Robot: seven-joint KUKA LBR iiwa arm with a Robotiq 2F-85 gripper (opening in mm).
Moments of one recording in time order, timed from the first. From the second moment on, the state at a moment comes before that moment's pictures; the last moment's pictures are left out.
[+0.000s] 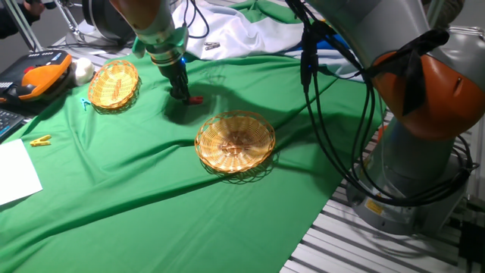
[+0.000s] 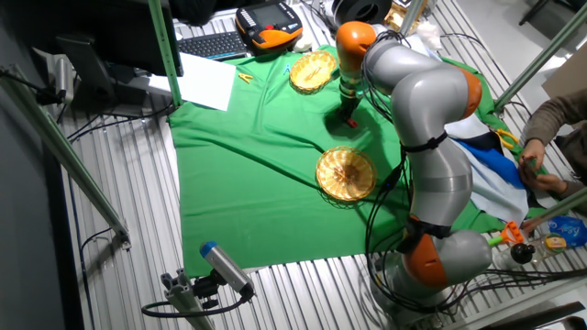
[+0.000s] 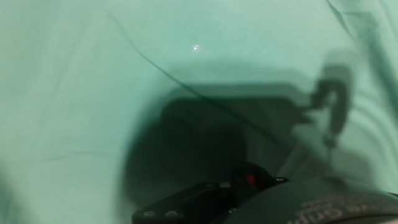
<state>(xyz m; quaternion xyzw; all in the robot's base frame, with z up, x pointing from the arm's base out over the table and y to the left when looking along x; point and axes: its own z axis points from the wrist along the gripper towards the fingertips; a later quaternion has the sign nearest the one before) 0.635 -0.073 0.025 0.21 -0.97 0.03 0.07</state>
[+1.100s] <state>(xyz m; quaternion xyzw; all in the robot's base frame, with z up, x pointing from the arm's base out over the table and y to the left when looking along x) 0.594 -0.012 0.067 0.07 -0.99 -0.04 0.11</state>
